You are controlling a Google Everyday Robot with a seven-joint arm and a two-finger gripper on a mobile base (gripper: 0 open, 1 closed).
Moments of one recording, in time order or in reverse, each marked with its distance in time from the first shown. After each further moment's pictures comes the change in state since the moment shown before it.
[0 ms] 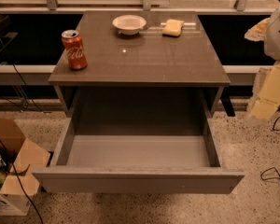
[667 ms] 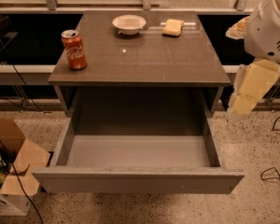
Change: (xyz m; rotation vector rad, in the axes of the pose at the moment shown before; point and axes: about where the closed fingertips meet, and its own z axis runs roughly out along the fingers) arm -0.027 -0.006 0.012 -0.011 -0.062 -0.039
